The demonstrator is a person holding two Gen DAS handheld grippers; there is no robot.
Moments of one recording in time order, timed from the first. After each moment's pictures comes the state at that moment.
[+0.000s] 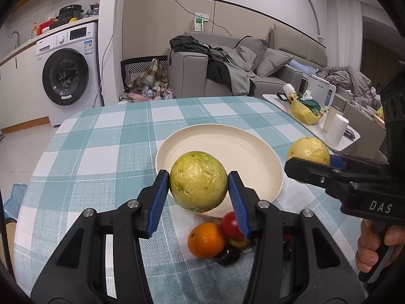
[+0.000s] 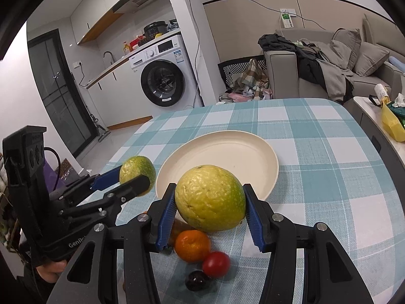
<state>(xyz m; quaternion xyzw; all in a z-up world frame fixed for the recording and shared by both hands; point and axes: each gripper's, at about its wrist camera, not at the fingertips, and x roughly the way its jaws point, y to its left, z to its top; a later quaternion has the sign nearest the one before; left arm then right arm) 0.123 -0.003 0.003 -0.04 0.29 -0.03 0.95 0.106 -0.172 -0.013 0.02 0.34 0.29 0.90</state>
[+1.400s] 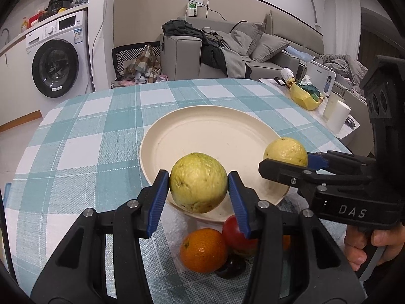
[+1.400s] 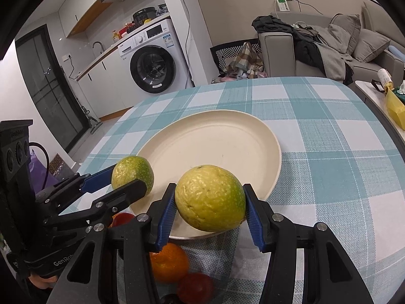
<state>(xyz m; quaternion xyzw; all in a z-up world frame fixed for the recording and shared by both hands) 0.159 -0.007 -0.029 -0.04 0.33 -0.04 0.94 0.149 -0.160 -0.054 0.02 0.38 0.27 0.88</state>
